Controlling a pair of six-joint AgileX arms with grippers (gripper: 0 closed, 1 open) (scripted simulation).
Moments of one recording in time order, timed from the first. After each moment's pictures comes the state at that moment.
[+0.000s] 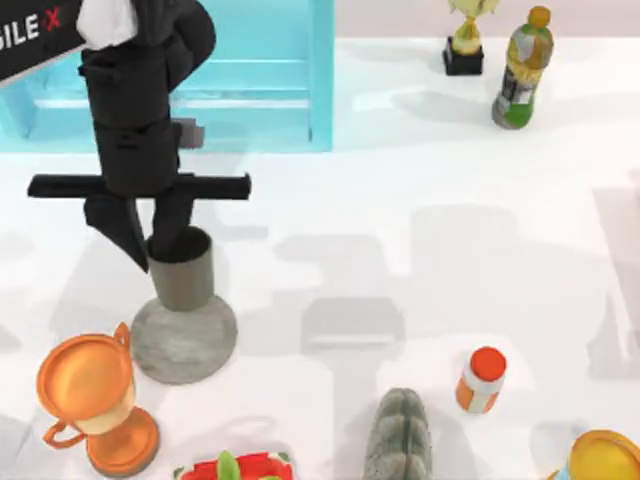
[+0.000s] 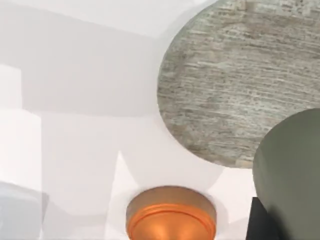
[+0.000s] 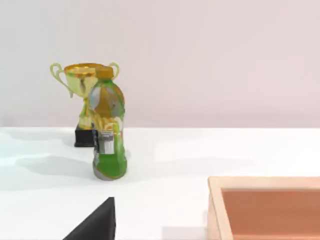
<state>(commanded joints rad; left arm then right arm) -0.35 2.09 1.73 -1.45 0.04 -0.36 0.00 0.00 0.00 0.00 0.00 0.00</state>
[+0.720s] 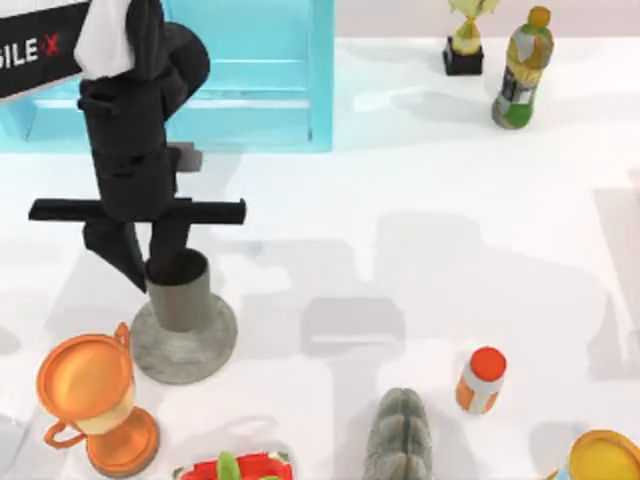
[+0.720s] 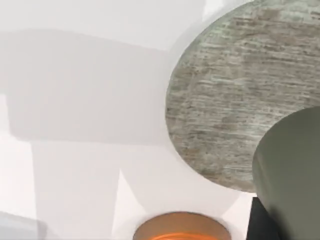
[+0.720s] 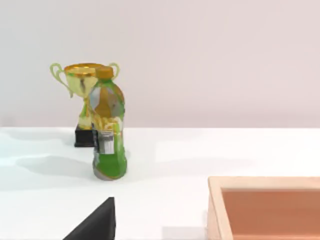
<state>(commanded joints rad) -0.35 2.09 1.61 -1.34 0.05 -0.33 0.00 0.00 0.00 0.00 0.00 0.00</state>
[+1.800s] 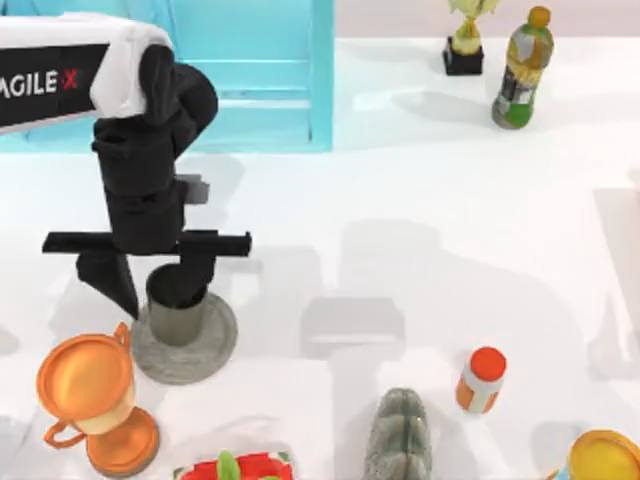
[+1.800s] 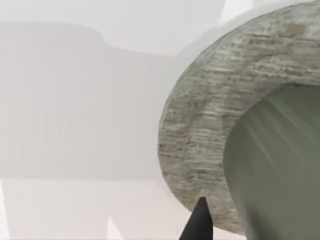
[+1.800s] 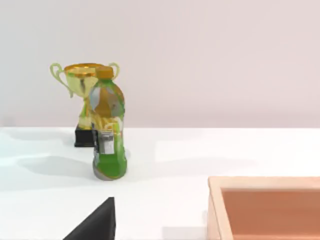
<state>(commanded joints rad) -0.36 2.10 1.50 -1.21 0.05 -0.34 0.00 0.00 0.00 0.00 0.00 0.00</state>
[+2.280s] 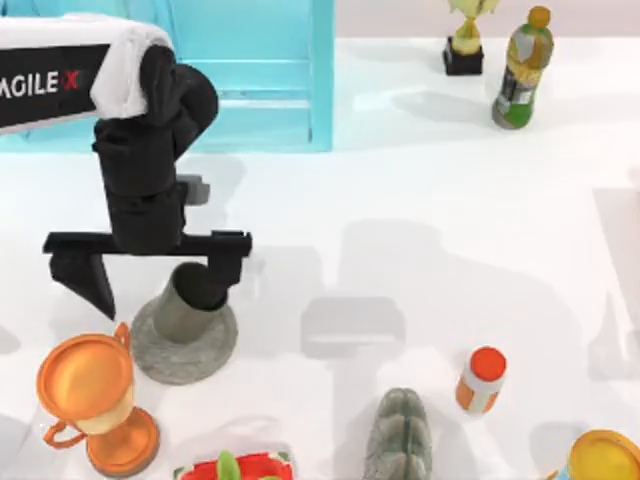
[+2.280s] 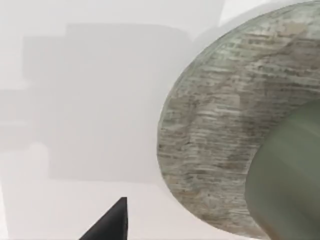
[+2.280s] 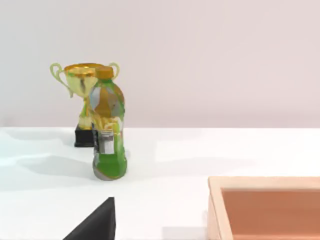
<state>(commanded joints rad) -0.36 2.10 1.50 -1.21 0.05 -0.34 0.00 0.00 0.00 0.00 0.00 0.00</state>
